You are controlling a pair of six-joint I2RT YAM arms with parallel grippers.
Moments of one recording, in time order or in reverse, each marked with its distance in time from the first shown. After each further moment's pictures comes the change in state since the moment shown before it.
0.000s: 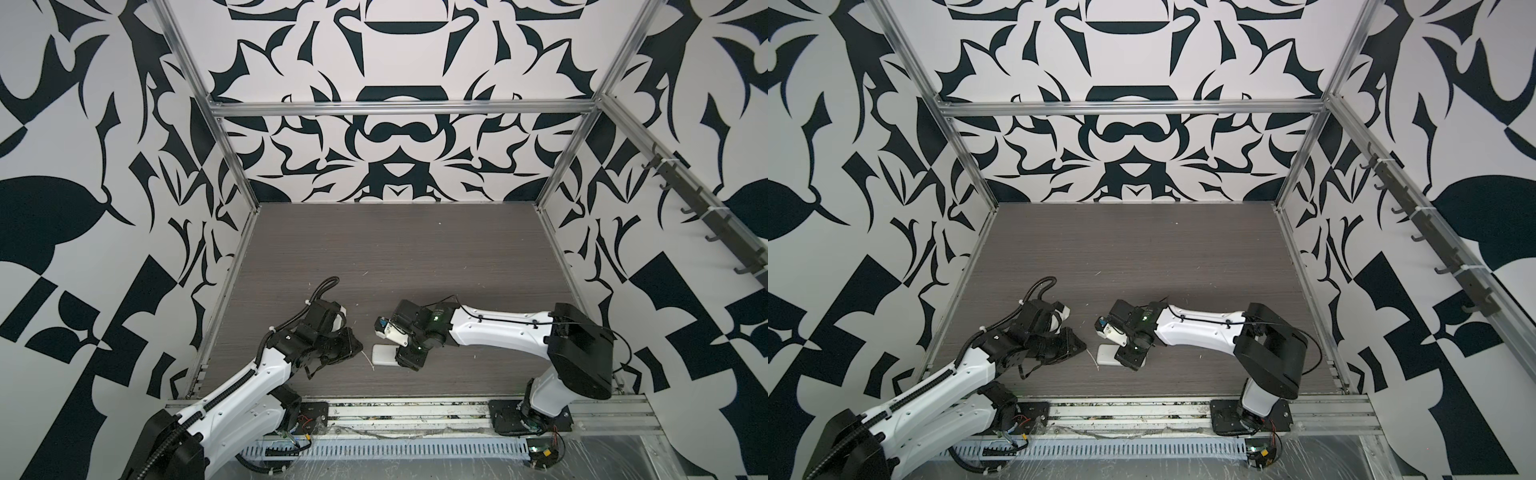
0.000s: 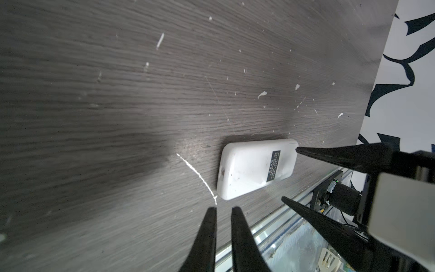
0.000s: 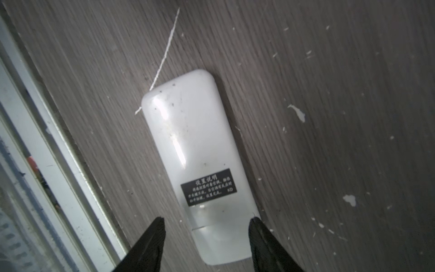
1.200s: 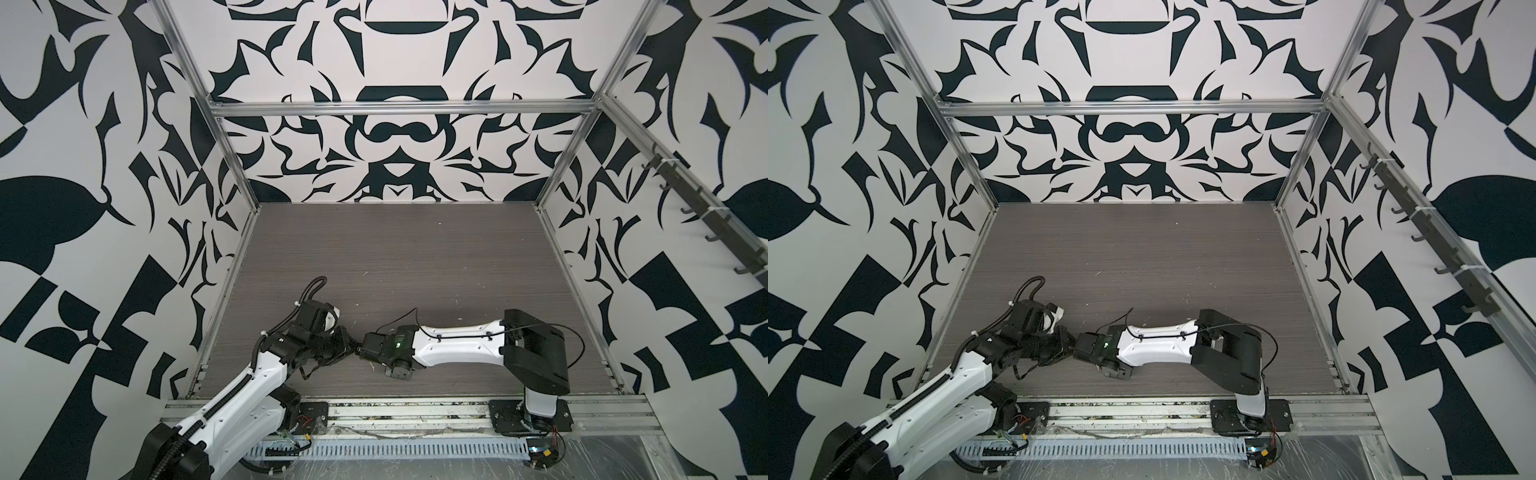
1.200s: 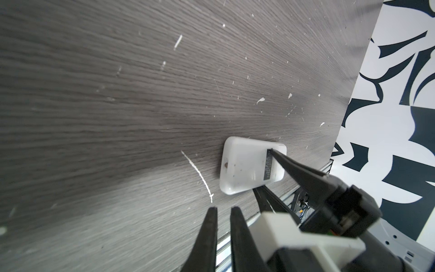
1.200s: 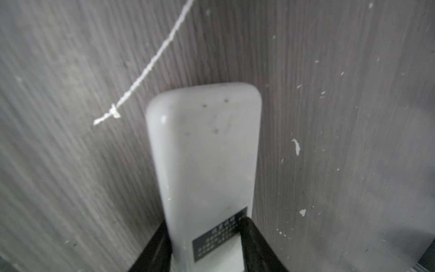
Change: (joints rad) left arm 0.105 -0.041 -0.033 0.008 0.094 -0.024; right arm 0.209 0.220 0.183 -0.146 0.435 -0.052
